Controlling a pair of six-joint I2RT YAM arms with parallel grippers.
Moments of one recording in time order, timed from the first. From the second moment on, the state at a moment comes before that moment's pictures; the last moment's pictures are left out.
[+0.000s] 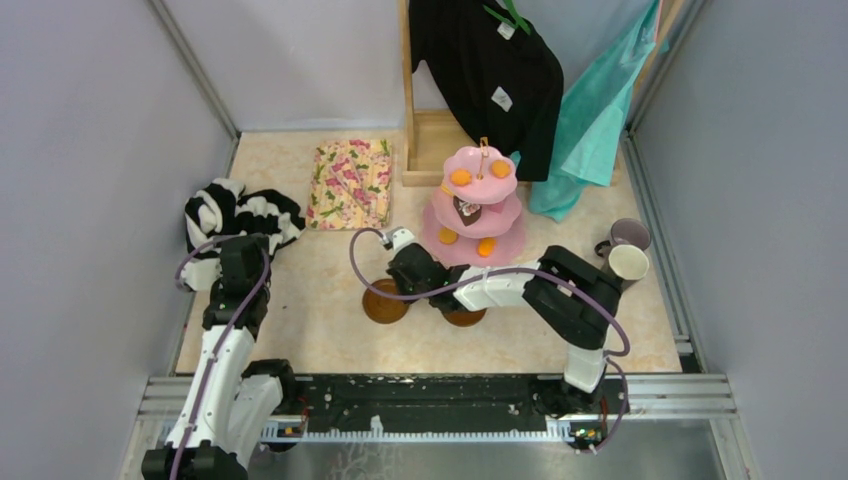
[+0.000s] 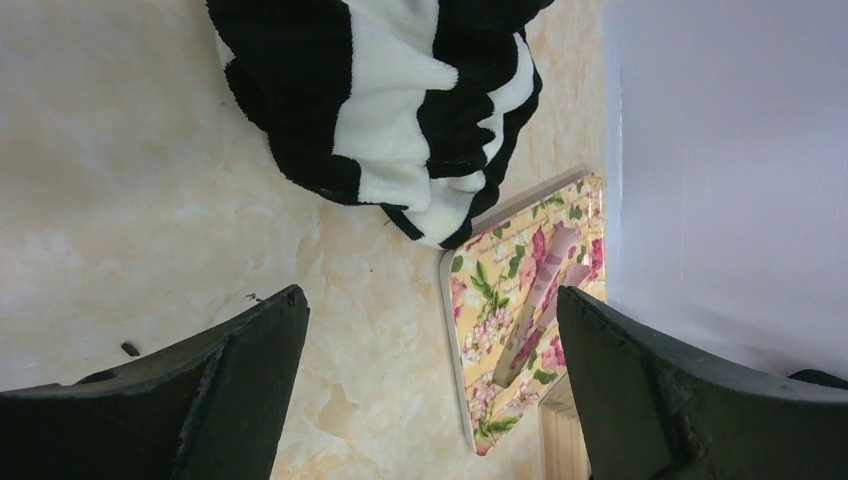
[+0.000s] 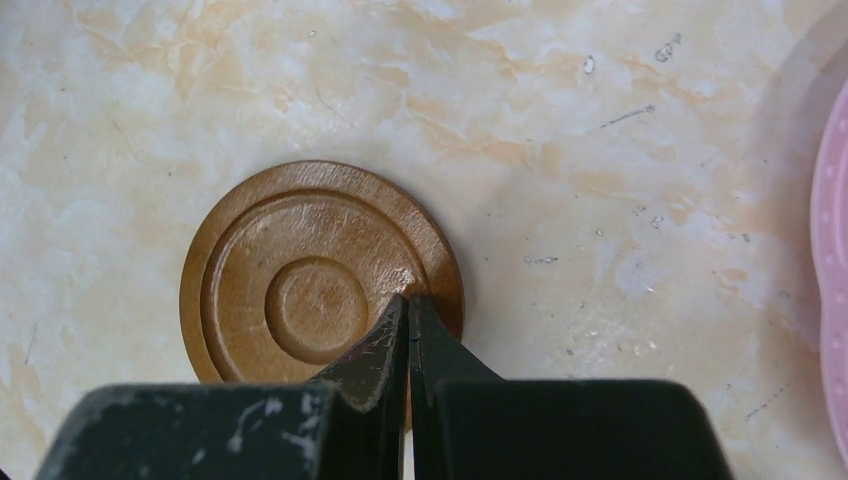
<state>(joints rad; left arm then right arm) 0.04 0.72 0.51 -0.37 -0.53 -1.37 1.03 1.82 0.96 0.13 0.17 0.35</state>
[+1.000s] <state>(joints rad) -0.26 0.99 0.72 -0.12 -0.44 -0.84 1.04 1.48 0.97 -0.08 0.19 0.22</state>
